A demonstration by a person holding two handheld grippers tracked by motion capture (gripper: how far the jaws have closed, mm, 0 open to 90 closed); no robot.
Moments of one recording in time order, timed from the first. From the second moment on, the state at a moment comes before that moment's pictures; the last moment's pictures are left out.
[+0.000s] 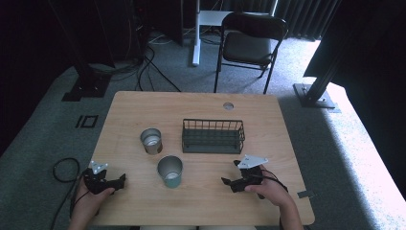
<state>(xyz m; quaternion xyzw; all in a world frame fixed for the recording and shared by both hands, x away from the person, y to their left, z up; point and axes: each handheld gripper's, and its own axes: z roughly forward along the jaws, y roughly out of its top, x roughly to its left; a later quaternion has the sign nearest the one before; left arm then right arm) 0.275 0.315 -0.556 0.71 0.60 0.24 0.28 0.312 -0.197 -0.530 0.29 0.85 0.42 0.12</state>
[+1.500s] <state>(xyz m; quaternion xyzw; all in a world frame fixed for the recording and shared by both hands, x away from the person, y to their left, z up) 0.275 0.315 -0.556 0.71 0.60 0.24 0.28 0.313 -0.098 -0.517 0.18 0.87 0.46 0.07</state>
